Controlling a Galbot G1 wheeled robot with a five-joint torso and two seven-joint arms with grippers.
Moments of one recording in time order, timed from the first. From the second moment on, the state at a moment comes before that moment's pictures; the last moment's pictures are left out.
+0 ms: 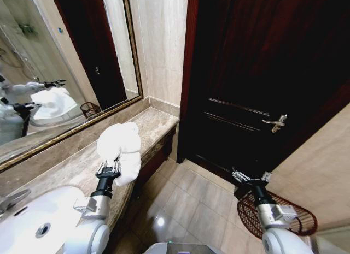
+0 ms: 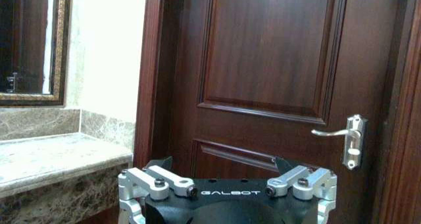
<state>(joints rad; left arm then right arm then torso) 1.76 -1.44 -0.69 -2.36 -0.23 -0.01 -0.08 -1.75 1.50 0.80 2.31 0.12 -0.04 -0.12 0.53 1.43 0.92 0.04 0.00</state>
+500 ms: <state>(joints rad) 1.76 -1.44 -0.68 -2.35 -0.22 -0.01 -0.08 -1.74 1.51 0.80 2.29 0.11 -0.02 -0.12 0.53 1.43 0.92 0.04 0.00</state>
